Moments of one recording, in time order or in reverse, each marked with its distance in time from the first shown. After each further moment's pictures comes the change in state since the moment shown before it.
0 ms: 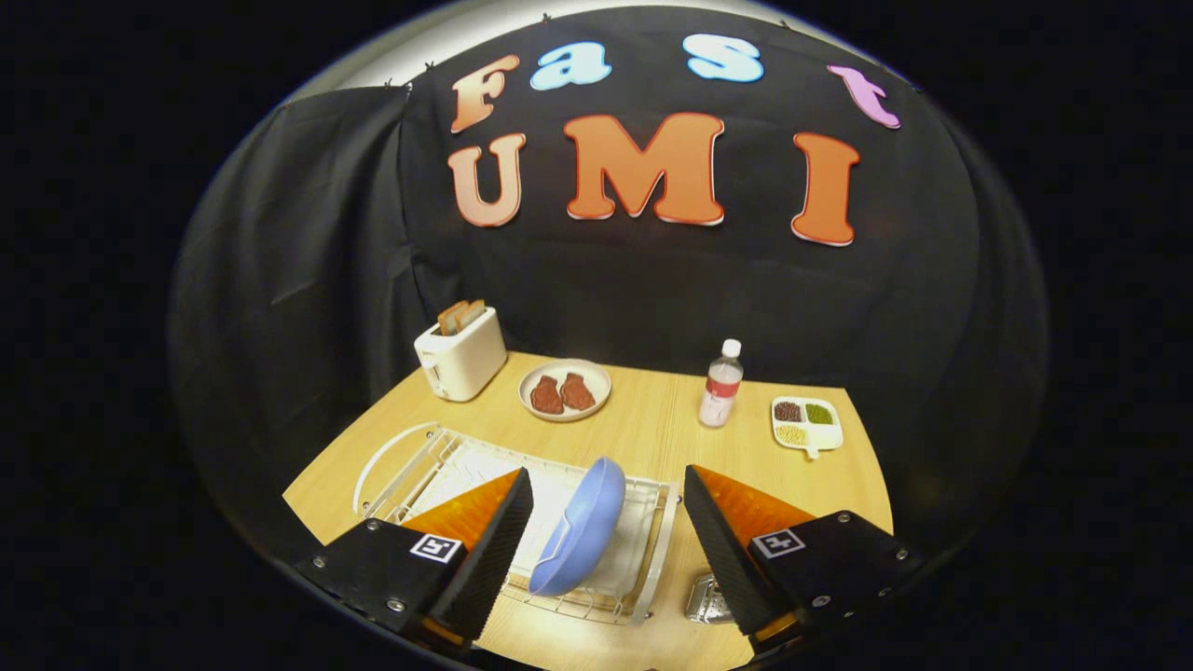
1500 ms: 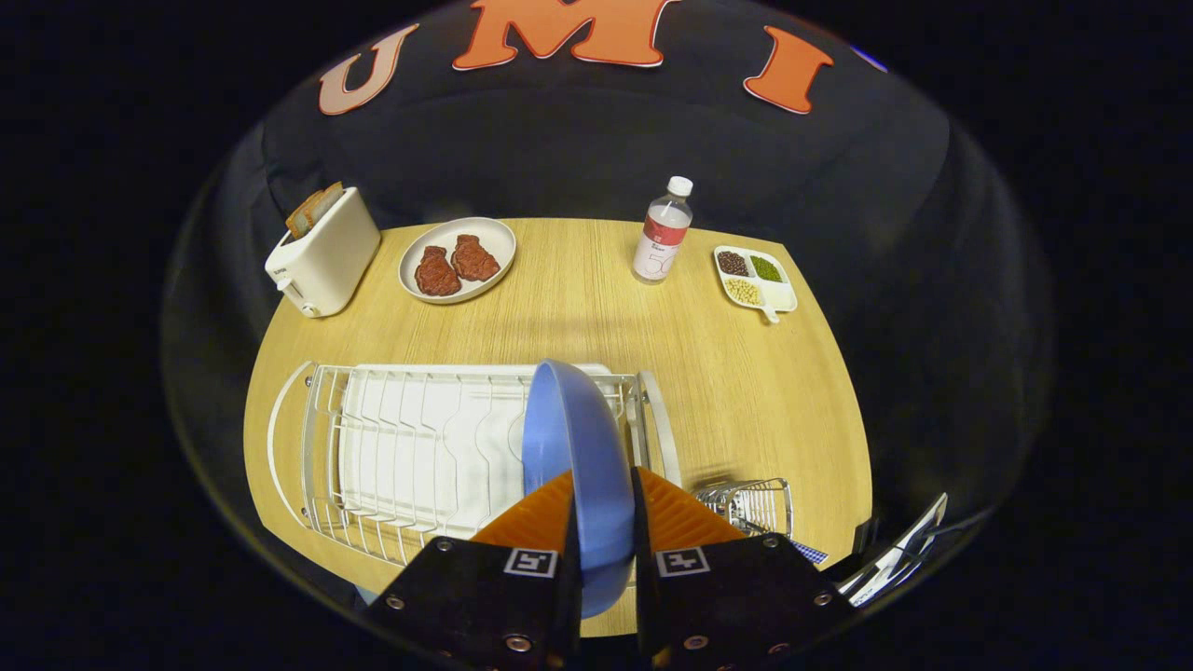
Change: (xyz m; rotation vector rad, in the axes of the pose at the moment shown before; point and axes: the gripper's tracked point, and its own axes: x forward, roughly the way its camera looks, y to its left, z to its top) arm 0.059 -0.013 -0.061 0.103 0.449 -0.380
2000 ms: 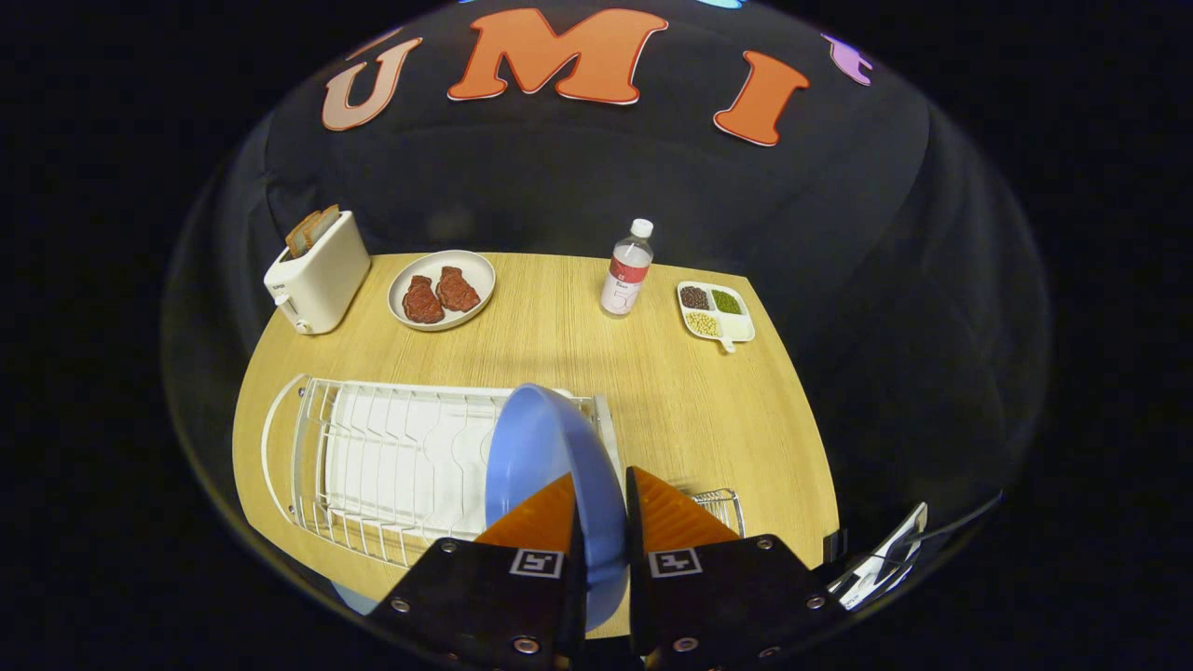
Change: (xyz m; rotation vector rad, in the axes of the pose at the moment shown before) arm -0.039 -0.032 0.001 0.018 -0.098 -0.007
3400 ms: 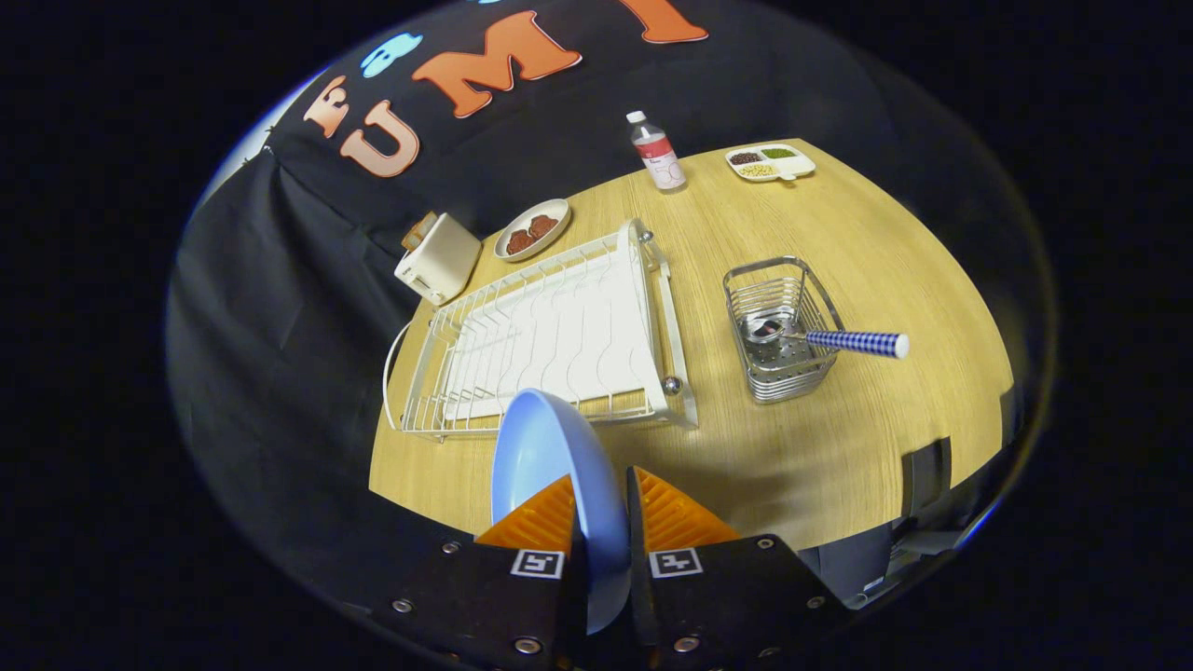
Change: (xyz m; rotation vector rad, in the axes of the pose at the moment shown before) arm -0.017 -0.002 -0.203 0.272 0.078 0.569
